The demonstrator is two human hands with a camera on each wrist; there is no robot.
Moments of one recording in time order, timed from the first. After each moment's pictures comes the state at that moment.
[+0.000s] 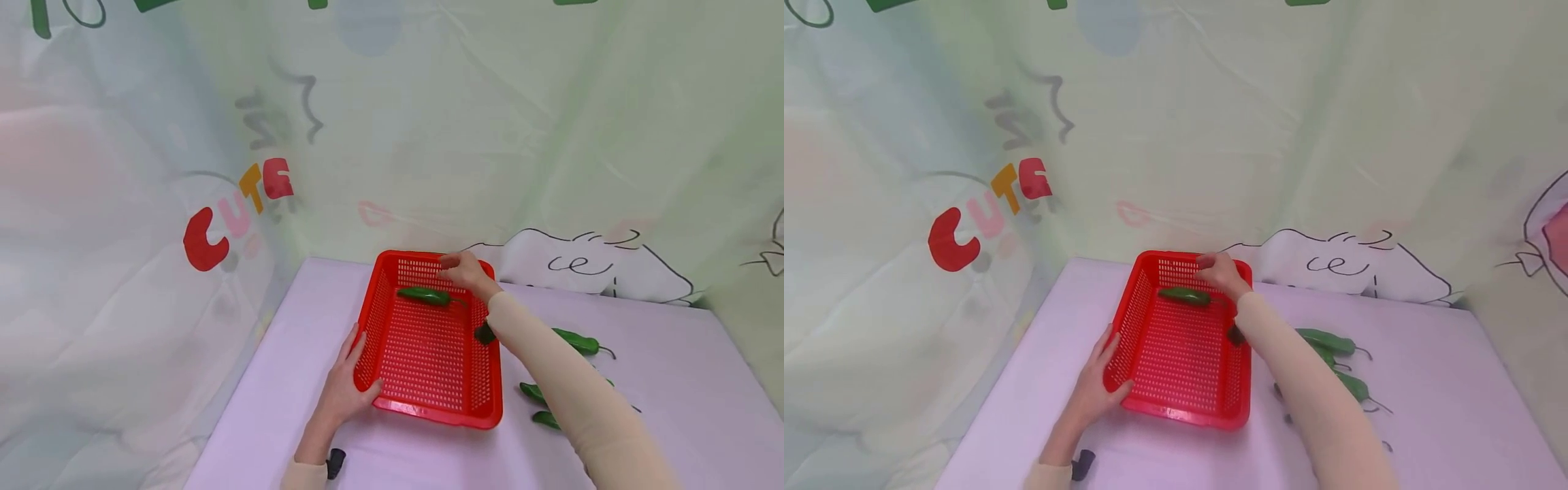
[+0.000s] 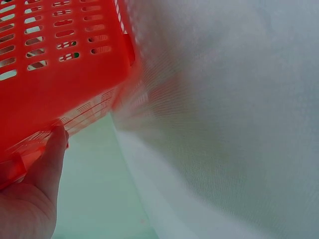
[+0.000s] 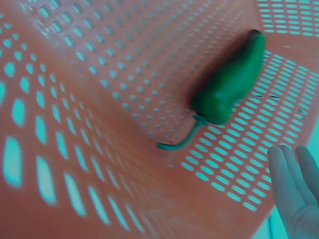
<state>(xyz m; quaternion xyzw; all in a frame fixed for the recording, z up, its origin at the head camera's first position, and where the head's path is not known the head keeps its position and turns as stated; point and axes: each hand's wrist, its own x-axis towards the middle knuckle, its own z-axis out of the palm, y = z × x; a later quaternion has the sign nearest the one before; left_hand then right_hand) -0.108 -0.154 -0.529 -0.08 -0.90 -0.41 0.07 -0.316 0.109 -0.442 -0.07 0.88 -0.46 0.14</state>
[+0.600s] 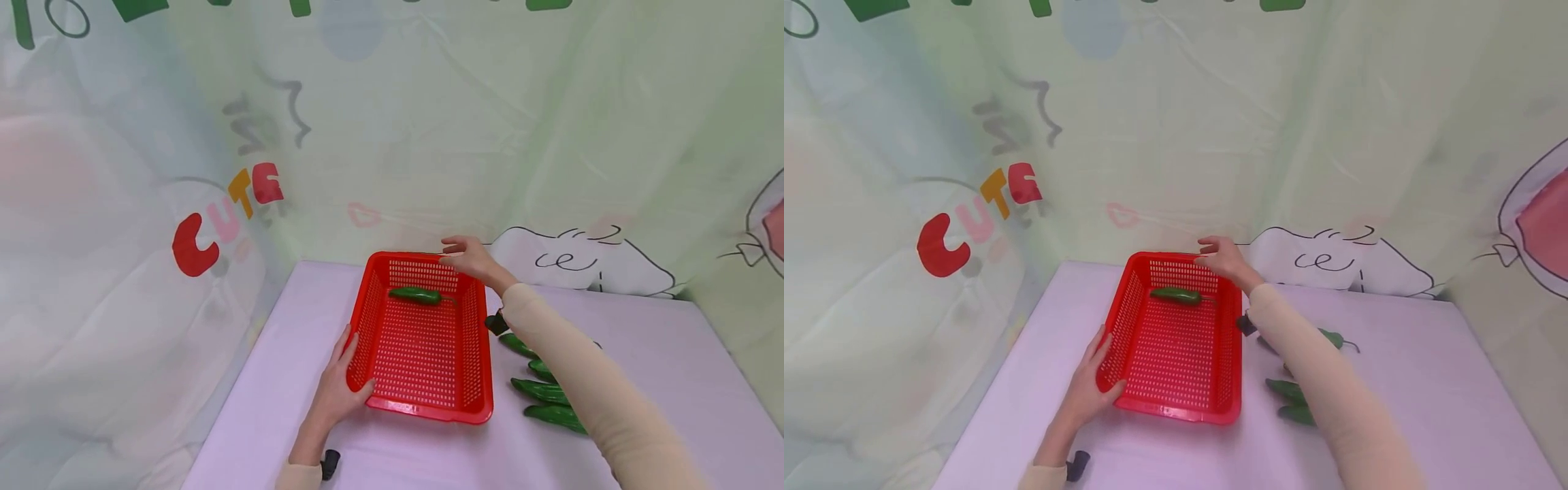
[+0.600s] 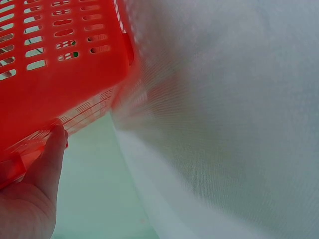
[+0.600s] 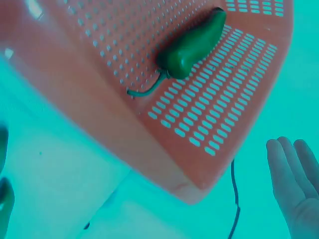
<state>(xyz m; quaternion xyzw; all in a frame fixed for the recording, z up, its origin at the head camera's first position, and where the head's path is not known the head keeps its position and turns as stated) -0.107 -0.153 -0.532 -0.09 -0.90 -0.41 0.10 -0.301 0.137 -0.399 -0.10 0.87 -0.47 0.12</state>
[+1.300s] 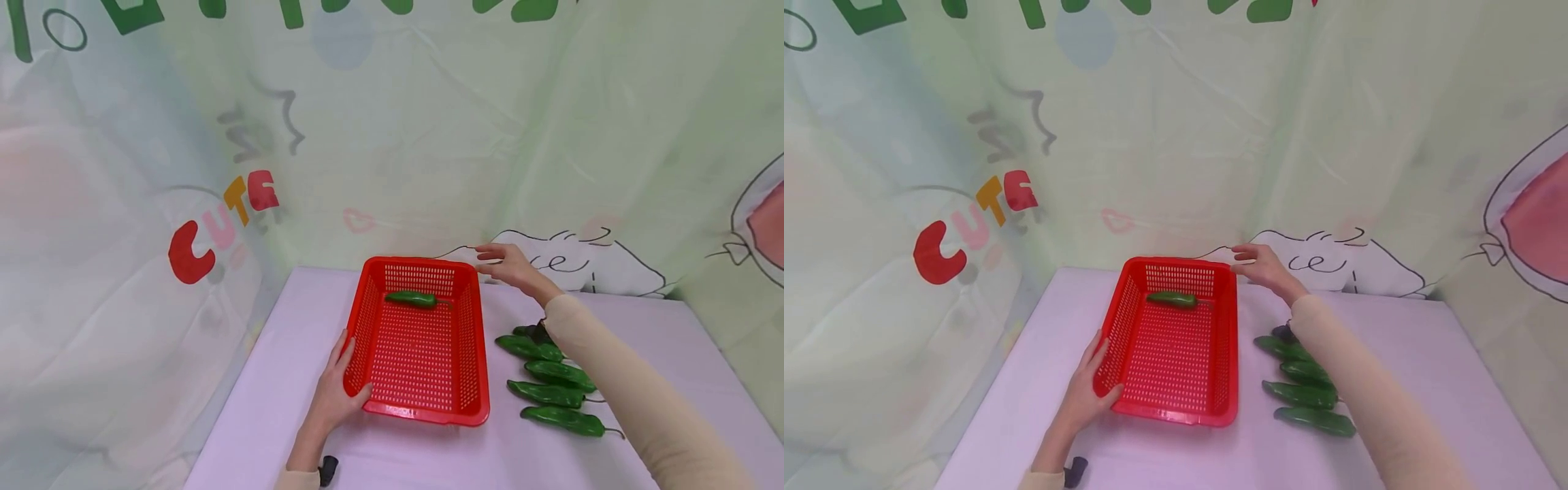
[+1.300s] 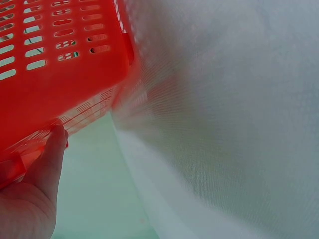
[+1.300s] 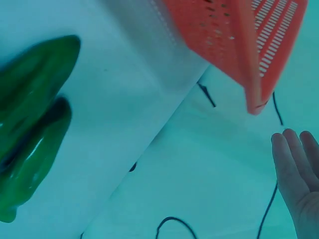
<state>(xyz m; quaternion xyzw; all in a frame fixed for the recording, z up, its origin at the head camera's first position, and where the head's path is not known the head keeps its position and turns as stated) -0.104 -0.150 -0.529 -0.09 -0.90 -0.41 0.10 -0.288 0.212 -0.400 -0.09 0.88 -0.45 0.11</state>
